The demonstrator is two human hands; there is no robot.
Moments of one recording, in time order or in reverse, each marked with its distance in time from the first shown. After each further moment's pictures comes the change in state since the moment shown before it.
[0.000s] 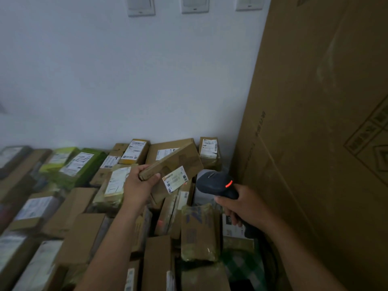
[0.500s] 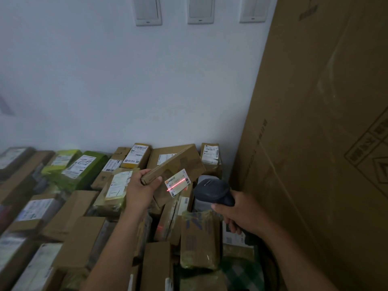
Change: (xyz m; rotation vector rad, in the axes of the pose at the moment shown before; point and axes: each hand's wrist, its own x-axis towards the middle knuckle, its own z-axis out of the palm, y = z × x) left_hand -0.002 0.001 0.003 -0.105 0.001 -0.019; right_hand -0.002 -0.015 0.003 -0.109 -0.058 0.001
